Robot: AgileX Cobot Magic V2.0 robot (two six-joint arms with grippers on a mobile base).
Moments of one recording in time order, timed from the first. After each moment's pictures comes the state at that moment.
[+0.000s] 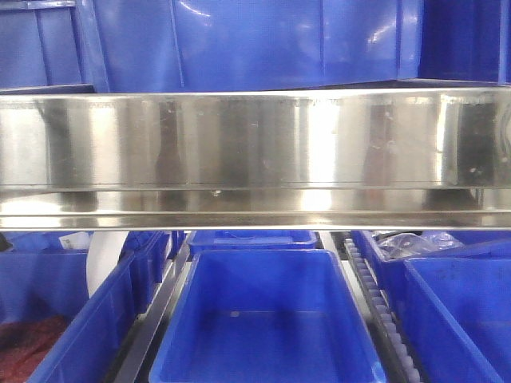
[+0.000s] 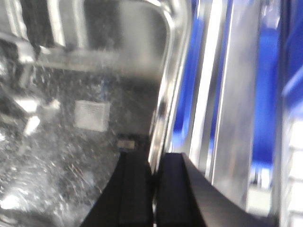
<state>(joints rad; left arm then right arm) -0.62 1.63 -1.87 0.05 1.27 -0.28 0.43 1.45 -1.68 -0.03 1.26 0.34</state>
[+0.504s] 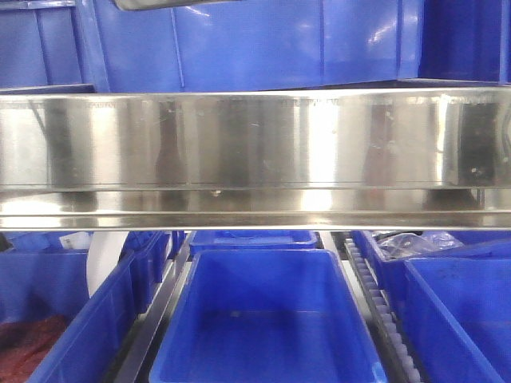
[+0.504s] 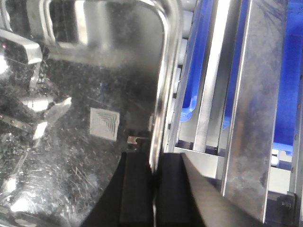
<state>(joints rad) -0.62 1.57 -1.70 0.00 1.26 -0.29 0.43 1.44 -1.61 0.01 1.26 0.34</state>
